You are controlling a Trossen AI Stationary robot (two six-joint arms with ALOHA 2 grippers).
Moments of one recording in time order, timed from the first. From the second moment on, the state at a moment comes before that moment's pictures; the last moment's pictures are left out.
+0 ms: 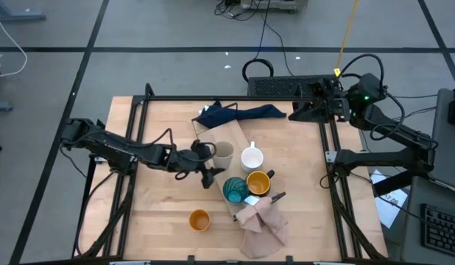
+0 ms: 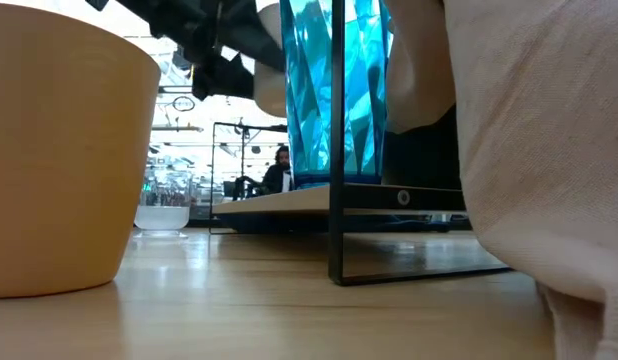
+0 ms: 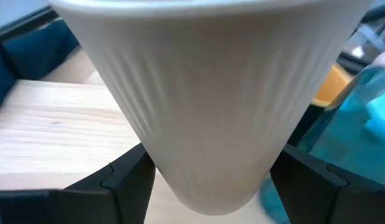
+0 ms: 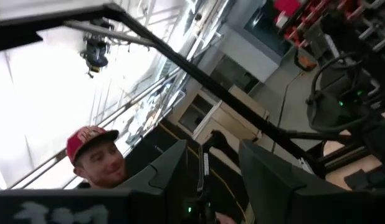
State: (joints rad) left arm -0.19 1.40 0.87 -0.02 -0.33 -0.45; right arm -0.44 0.93 1.09 0.25 -0.88 1.26
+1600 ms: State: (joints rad) left arm -0.10 1.54 0.56 0.54 0.01 -0.29; right arm -0.39 0.96 1.09 0.25 -0.55 1.24
